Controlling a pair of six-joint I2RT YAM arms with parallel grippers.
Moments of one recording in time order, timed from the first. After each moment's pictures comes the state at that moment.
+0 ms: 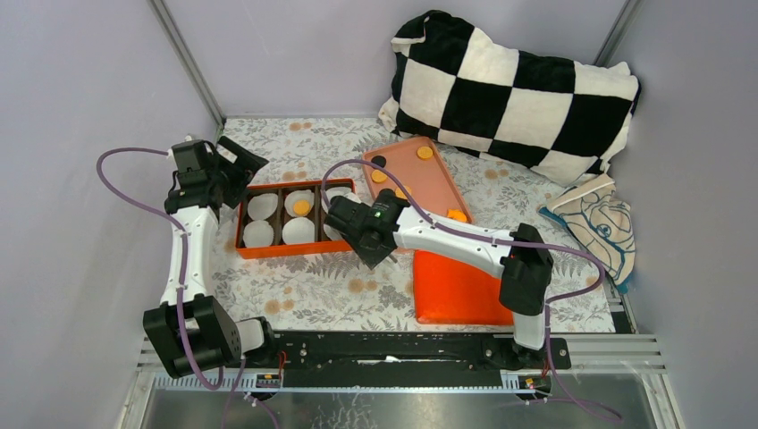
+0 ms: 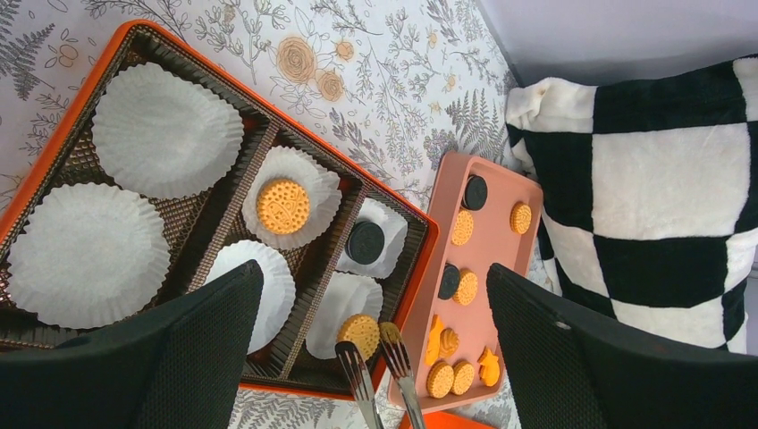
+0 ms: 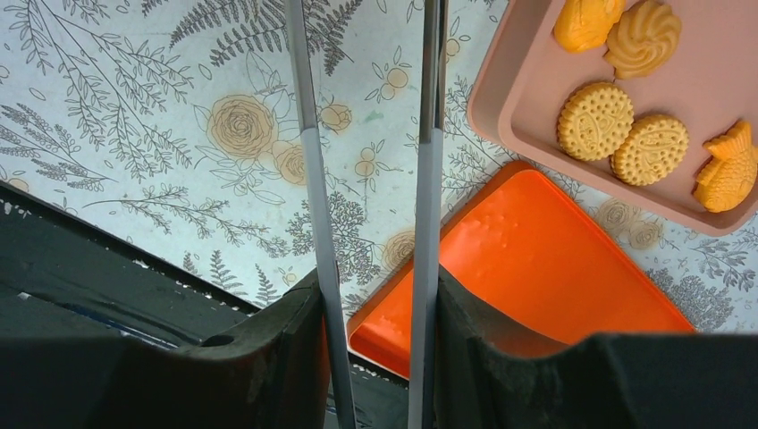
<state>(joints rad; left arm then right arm) 0.28 1.24 1.10 -0.49 0.30 -0.76 1.13 1.90 1.73 -1.11 0.28 0.33</state>
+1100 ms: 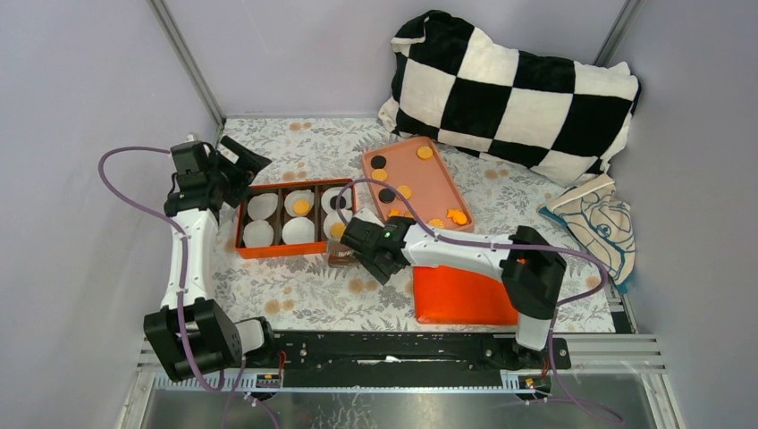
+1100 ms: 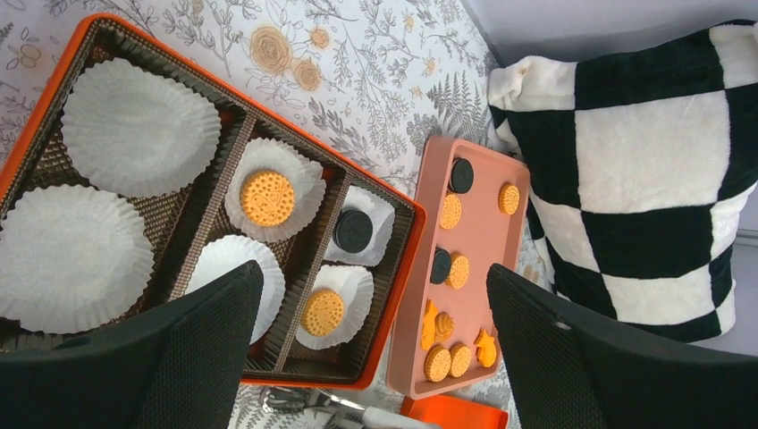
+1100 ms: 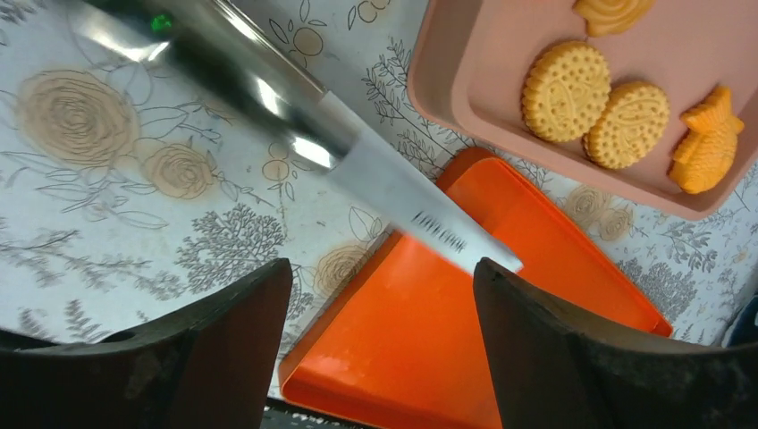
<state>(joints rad) 0.29 1.23 1.09 -0.47 0.36 -0.74 1.13 1.82 1.43 -0.93 0.42 0.32</state>
